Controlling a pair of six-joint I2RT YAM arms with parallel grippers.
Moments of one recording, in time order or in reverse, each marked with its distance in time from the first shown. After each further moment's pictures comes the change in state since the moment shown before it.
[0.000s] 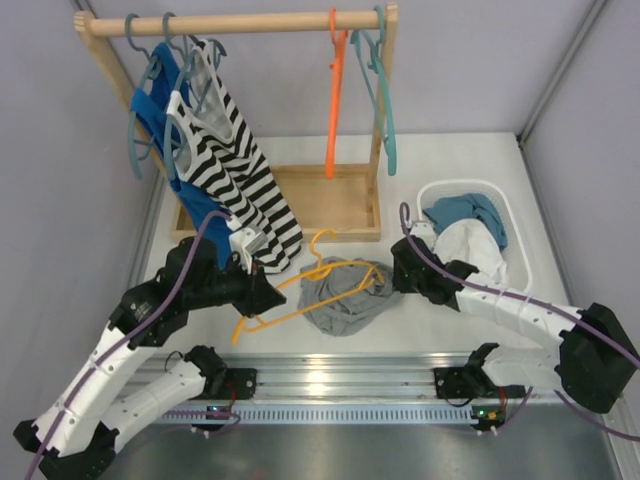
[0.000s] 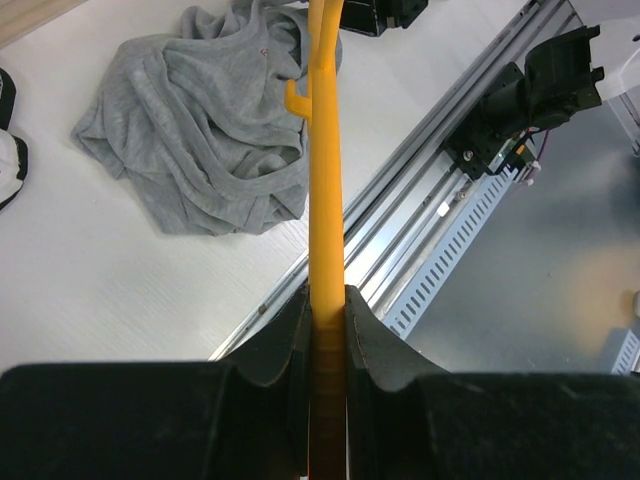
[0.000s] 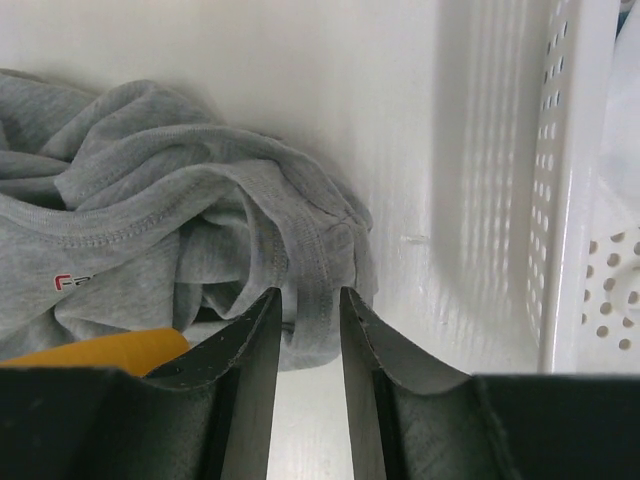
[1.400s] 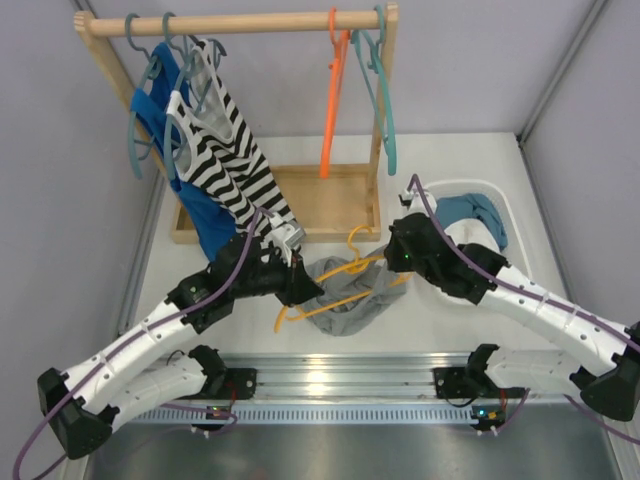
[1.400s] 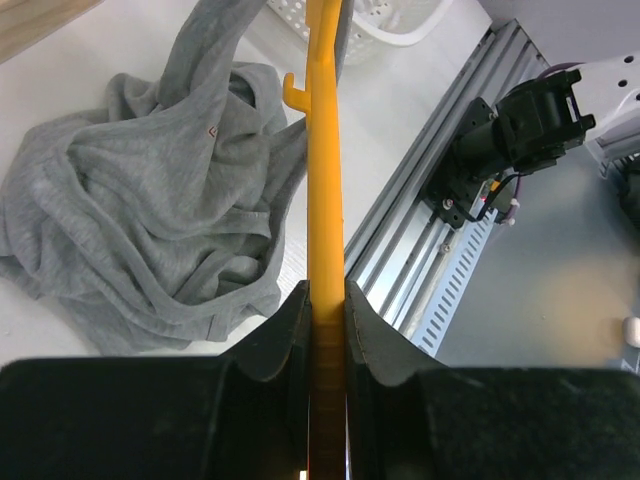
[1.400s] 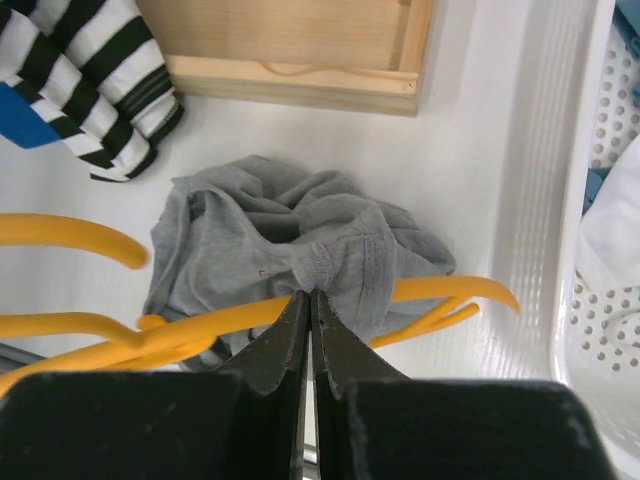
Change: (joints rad) left arm -0.126 0.159 -0.226 0.507 -0.009 -0.098; right arm 0.132 -0.095 0.340 -0.229 0.065 -0.005
